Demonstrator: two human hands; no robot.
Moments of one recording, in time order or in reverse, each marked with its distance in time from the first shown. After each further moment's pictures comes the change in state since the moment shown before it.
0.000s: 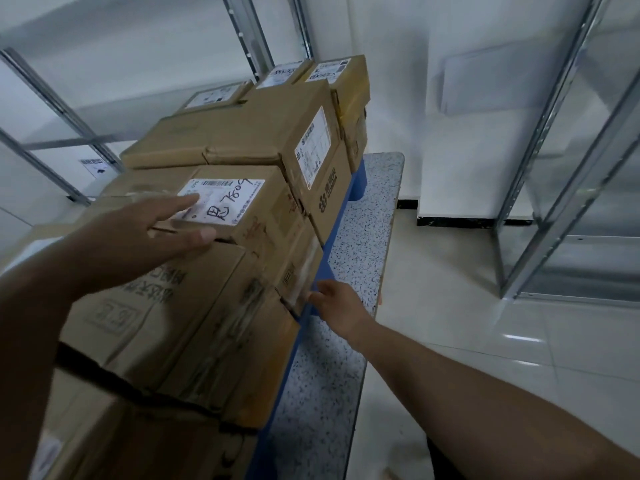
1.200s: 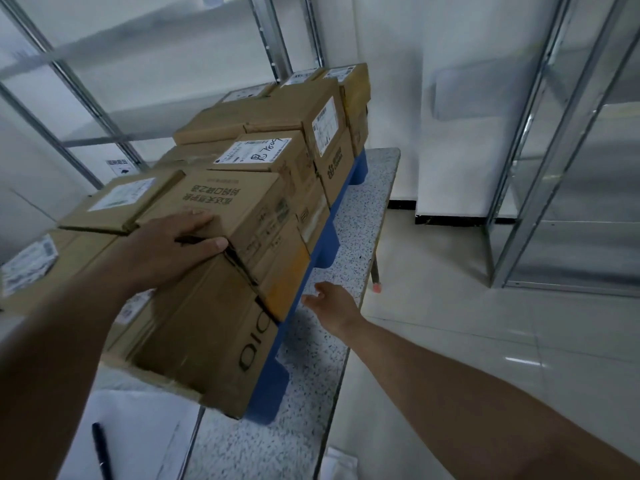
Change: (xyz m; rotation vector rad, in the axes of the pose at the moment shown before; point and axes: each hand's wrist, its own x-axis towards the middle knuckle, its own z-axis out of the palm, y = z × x) left_hand -0.150 -0.018 0.034 -0.057 0.127 0.012; right_hand -0.139 0.036 0.046 -0.178 -0.040 -0.035
